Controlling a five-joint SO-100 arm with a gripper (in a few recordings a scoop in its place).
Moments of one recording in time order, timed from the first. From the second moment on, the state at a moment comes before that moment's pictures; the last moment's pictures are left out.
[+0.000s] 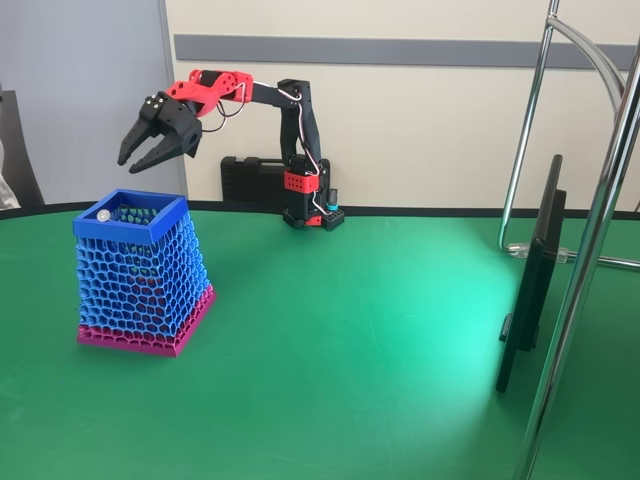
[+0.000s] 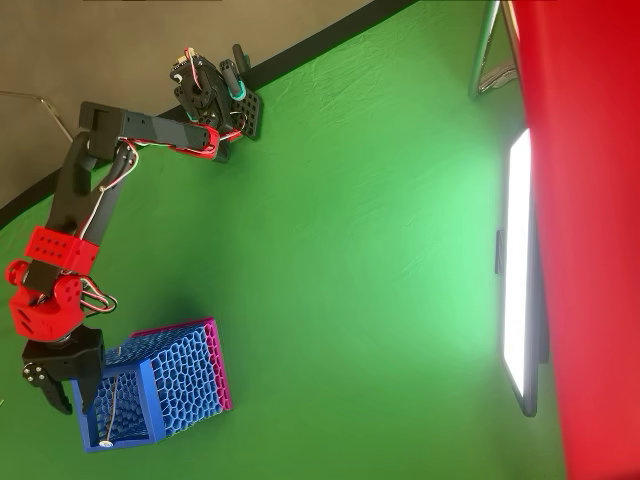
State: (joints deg) arm 37.6 84.4 67.1 44.3 57.0
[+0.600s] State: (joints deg) arm 25.7 114.3 98.2 40.0 33.4
